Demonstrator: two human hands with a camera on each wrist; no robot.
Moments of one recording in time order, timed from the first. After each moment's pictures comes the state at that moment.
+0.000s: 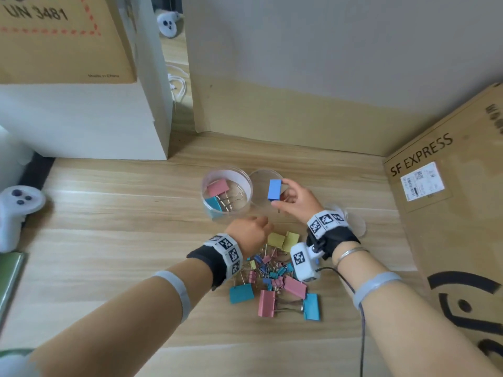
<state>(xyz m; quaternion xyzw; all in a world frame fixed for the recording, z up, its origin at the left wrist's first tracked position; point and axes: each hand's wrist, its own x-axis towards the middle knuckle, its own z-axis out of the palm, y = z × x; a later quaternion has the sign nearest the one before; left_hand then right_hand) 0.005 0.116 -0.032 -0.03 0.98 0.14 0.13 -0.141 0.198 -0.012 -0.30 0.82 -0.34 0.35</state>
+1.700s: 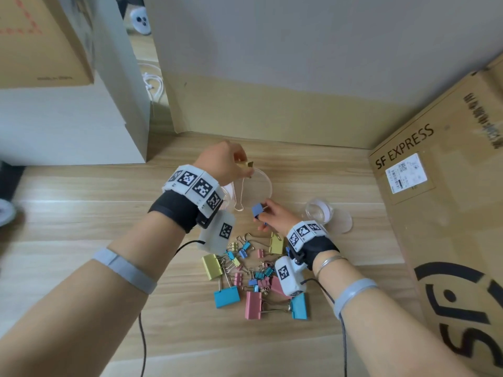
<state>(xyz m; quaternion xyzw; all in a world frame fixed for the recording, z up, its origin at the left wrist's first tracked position) -0.054 0.039 0.064 -0.28 0.89 0.35 0.03 -0.130 0.209 -0.037 -0.26 0.80 -0.28 0.46</state>
